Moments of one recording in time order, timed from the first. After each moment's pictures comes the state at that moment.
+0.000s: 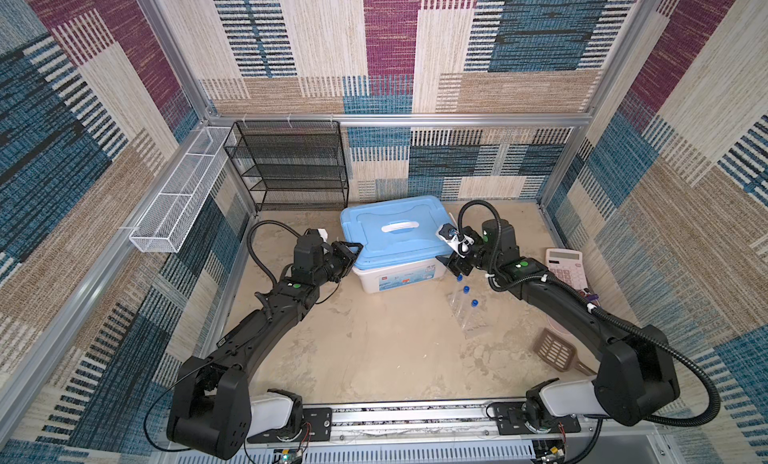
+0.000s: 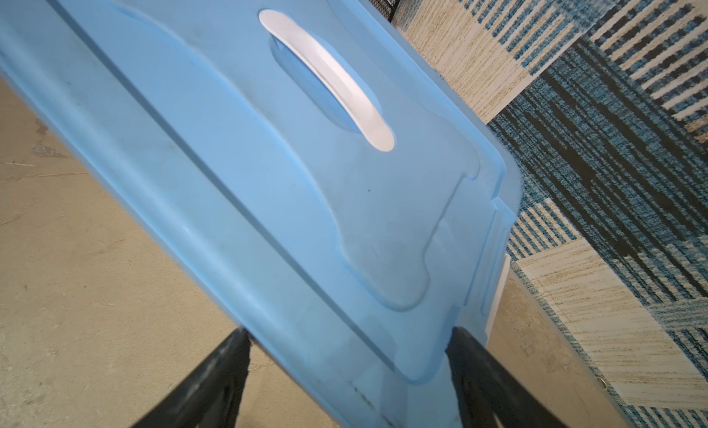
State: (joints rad) left arm -0.28 1.27 0.84 0.05 0.32 -1.15; right arm 0.37 1.39 1.01 -0.15 -0.26 -0.60
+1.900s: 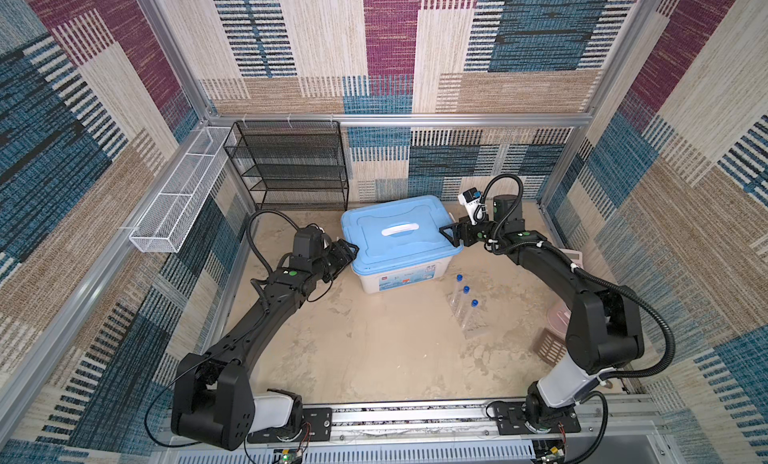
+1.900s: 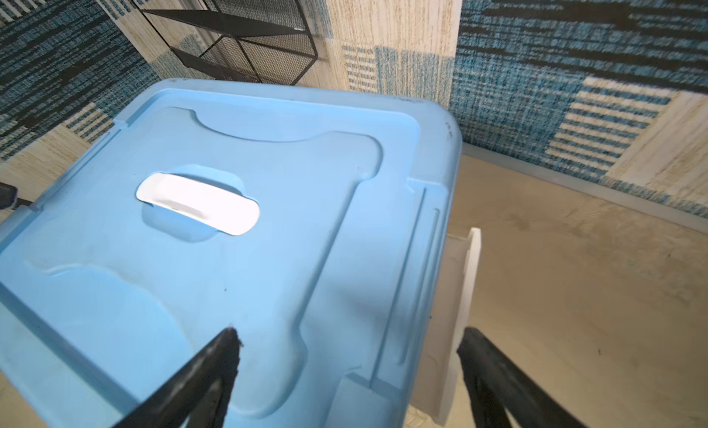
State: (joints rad) left arm -0.25 1.33 0.97 -0.25 0.27 -0.91; right arm 0.18 1.67 1.28 -0.16 -0.54 -0.05
